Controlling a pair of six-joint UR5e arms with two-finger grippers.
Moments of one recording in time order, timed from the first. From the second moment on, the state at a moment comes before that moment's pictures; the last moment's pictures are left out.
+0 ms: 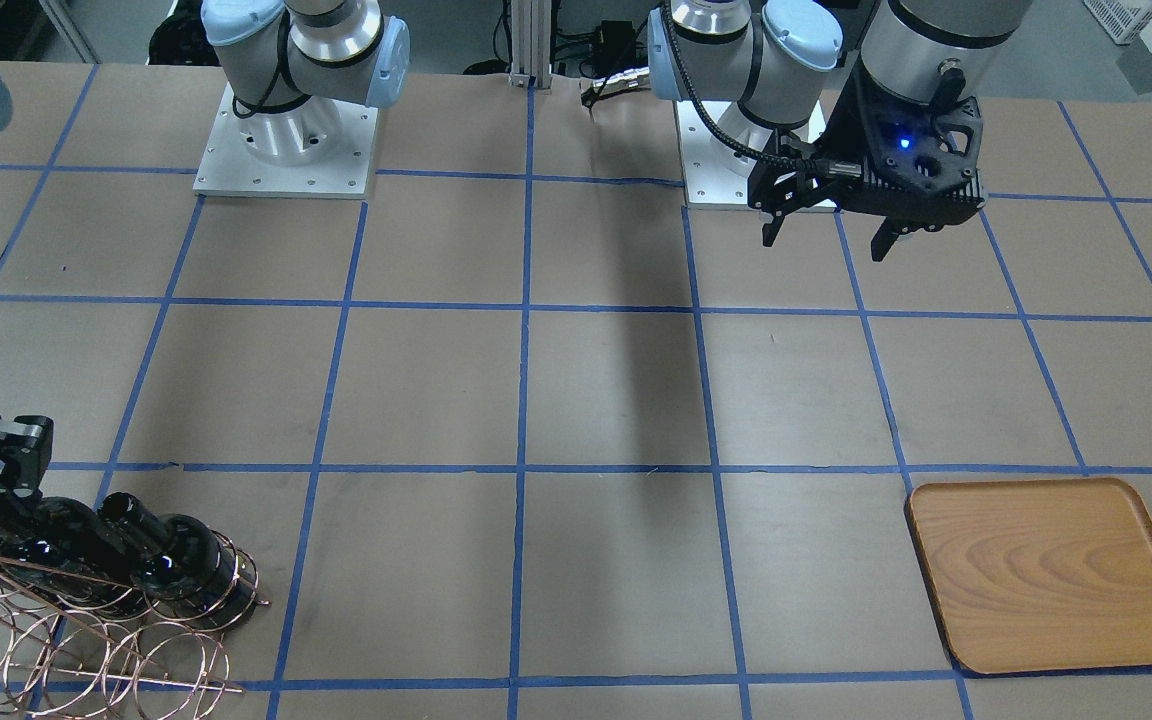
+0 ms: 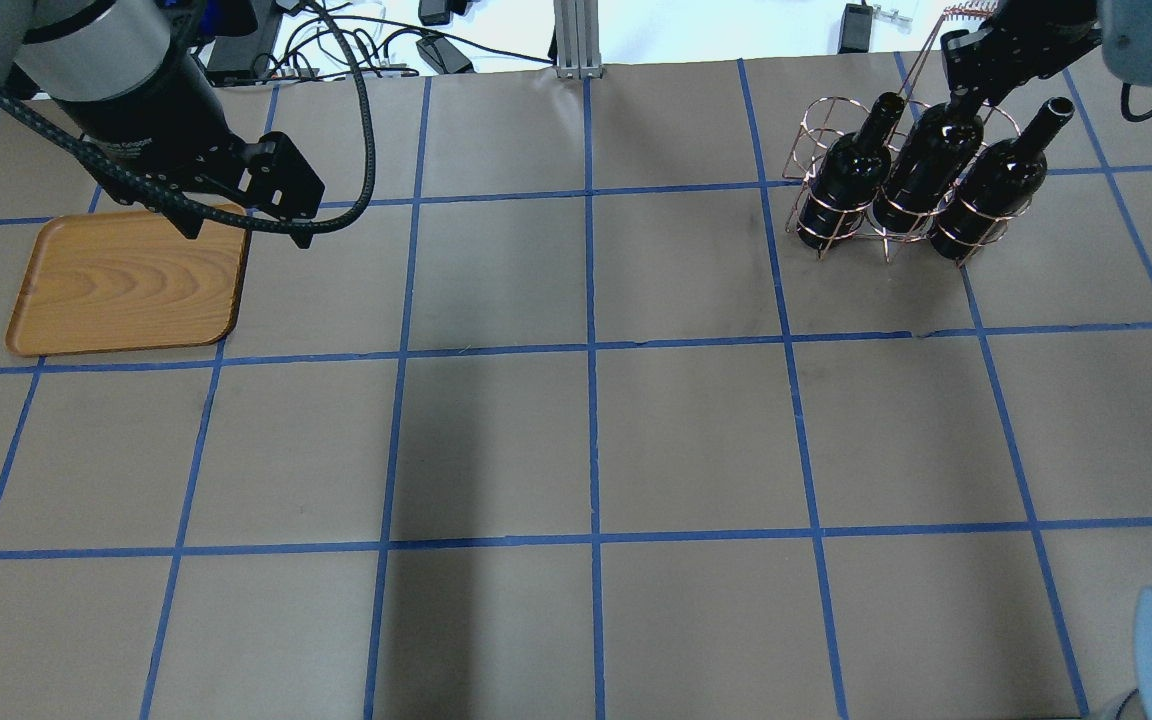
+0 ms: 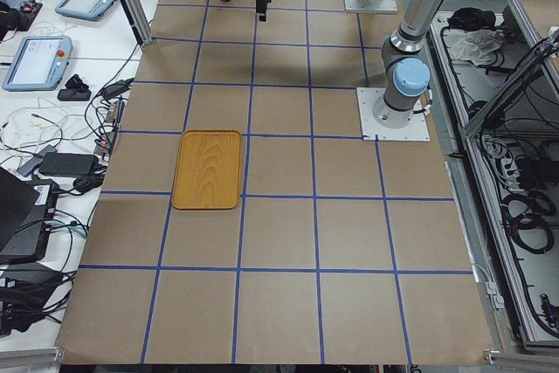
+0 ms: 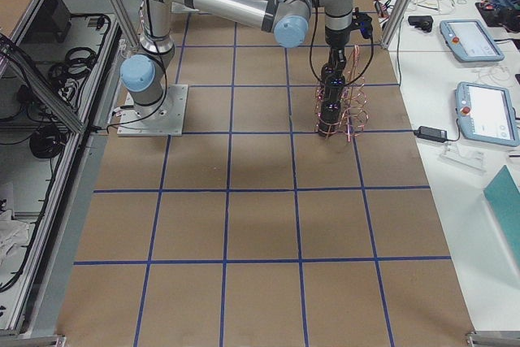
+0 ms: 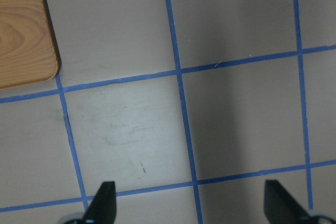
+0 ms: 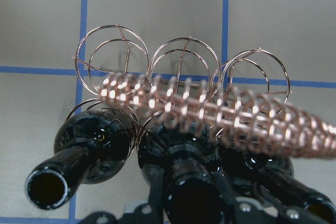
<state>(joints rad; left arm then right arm) -1.56 -1.55 -1.52 -1.62 1.58 0.16 1.34 -1.28 1.42 -1.94 -1.56 -0.29</state>
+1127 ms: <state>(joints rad) -1.55 -1.55 -1.52 -1.62 1.58 0.16 1.35 -1.50 1.34 -1.57 -1.57 -0.28</state>
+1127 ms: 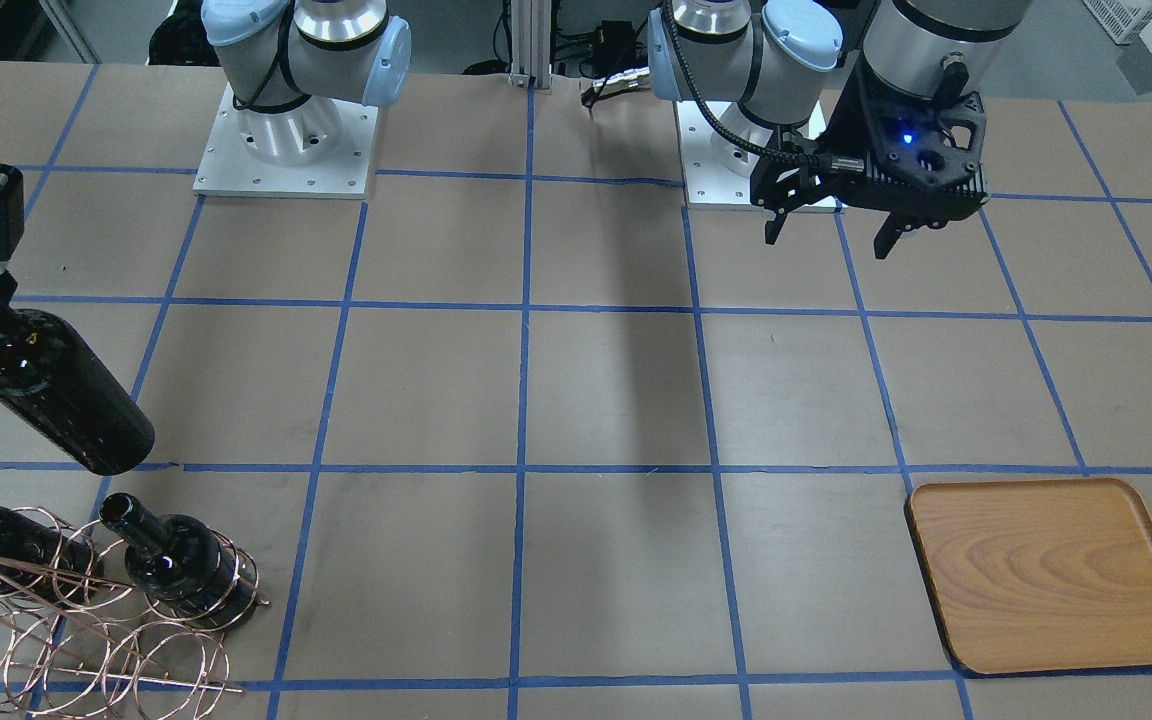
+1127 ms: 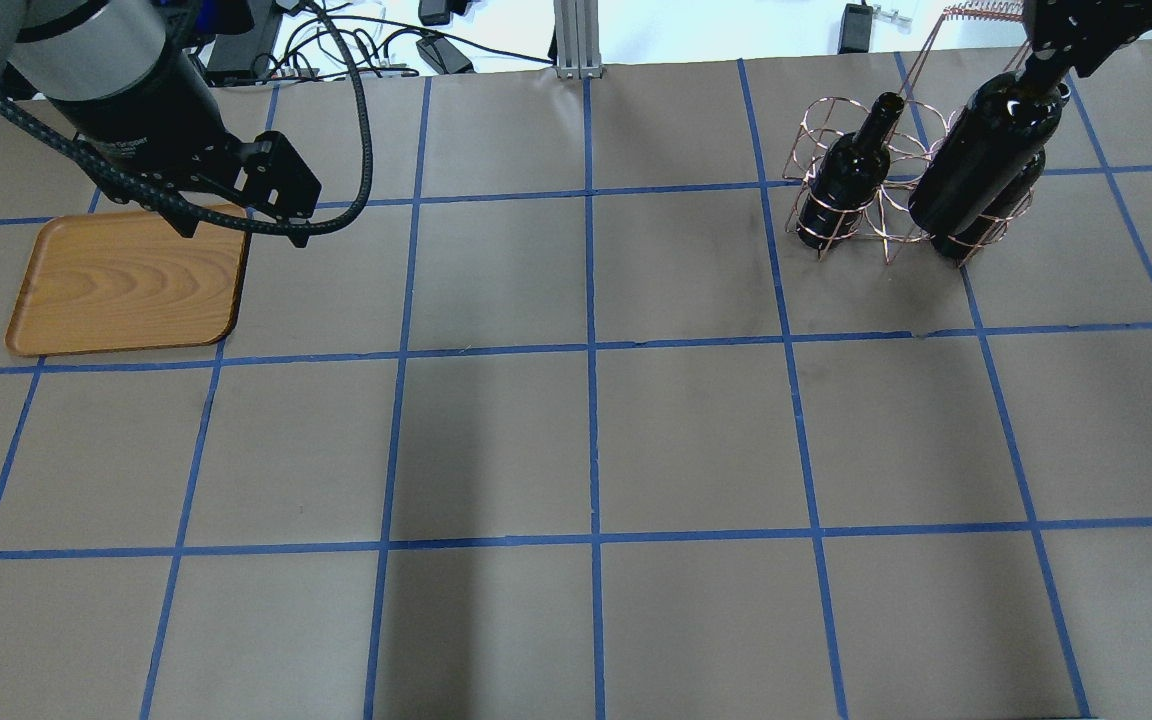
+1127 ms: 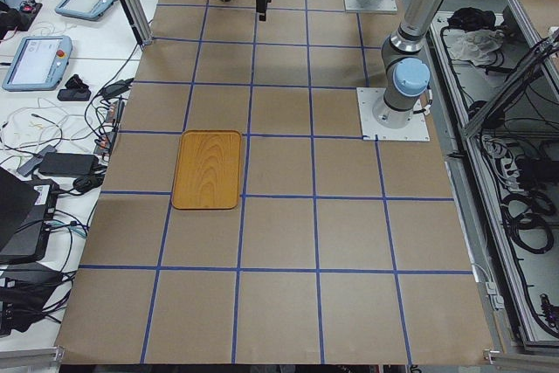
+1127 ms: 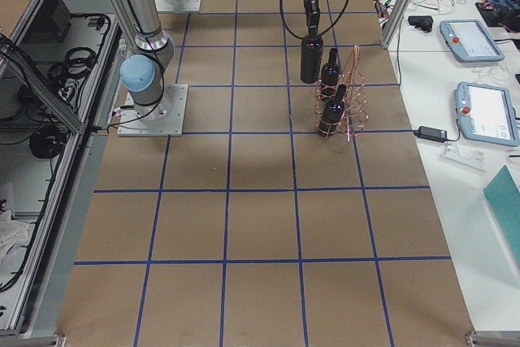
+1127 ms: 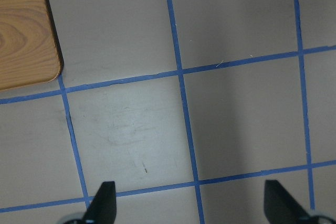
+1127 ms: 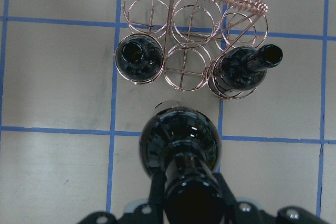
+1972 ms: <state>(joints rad) -1.55 -1.54 -1.52 -1.61 1.59 0.18 1.59 -1.46 1.35 -1.57 -1.57 0.10</state>
